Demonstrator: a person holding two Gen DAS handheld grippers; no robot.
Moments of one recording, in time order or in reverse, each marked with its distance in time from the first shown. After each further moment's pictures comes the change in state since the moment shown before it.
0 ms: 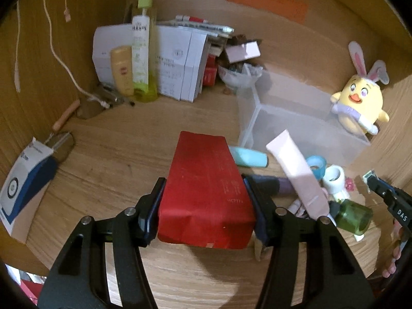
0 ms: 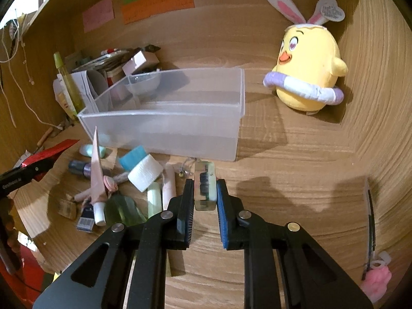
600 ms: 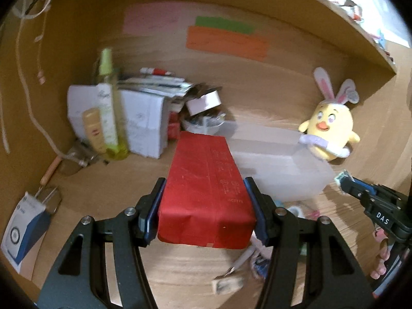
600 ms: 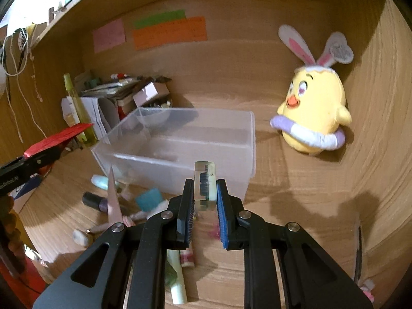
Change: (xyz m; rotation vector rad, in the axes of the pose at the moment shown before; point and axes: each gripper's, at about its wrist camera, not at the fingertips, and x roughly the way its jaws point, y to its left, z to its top) left arm -0.031 -0.041 0.044 0.091 -0.183 -0.114; right arm -0.021 0.021 0.042 -0.043 -0.112 0.004
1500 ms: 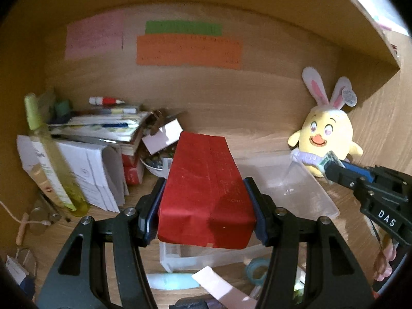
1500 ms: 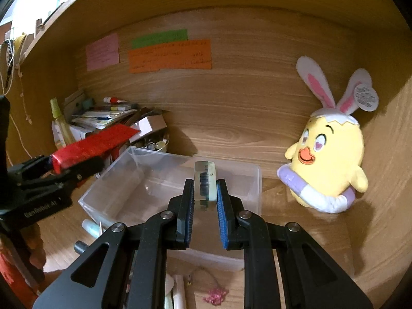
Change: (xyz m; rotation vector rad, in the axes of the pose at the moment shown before) left arm 0.082 -0.039 0.063 0.107 -0.002 -0.084; right arm 0.040 0.004 0.074 -0.036 -0.054 -0.004
